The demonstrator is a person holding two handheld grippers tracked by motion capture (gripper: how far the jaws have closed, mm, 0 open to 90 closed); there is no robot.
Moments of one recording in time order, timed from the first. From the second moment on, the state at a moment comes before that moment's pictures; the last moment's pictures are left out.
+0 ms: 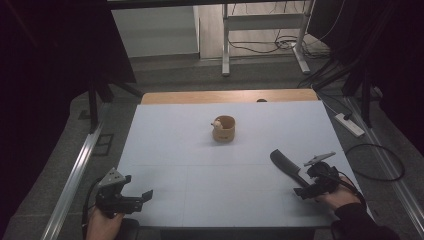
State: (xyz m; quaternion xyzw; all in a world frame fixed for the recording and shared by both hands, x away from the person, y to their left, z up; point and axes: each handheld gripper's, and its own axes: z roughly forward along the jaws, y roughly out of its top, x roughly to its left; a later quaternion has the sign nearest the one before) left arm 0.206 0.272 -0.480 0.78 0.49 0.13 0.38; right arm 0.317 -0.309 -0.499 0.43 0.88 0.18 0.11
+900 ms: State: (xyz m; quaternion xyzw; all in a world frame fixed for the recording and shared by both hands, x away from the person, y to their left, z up) left arm 0.206 0.272 -0.480 0.78 0.49 0.13 0.38; right arm 0.317 -0.303 -0.502 0.42 0.89 0.15 0.10
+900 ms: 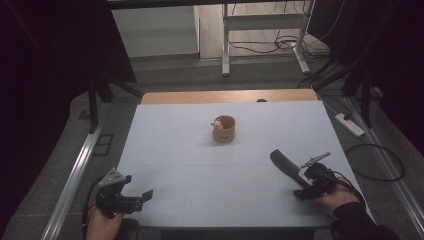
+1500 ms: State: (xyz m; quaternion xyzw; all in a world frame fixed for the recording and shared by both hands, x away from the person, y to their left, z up) left arm 0.207 0.272 -0.480 0.78 0.49 0.13 0.37; right arm 0.320 -0.307 -0.493 0.42 0.89 0.17 0.09
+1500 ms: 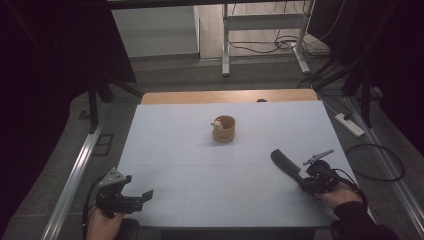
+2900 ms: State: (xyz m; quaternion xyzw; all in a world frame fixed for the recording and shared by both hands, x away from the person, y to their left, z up) left arm 0.227 0.256 -0.461 0.77 0.45 0.11 0.45; right arm 0.302 -0.301 -0.463 0.38 0.87 0.28 0.14
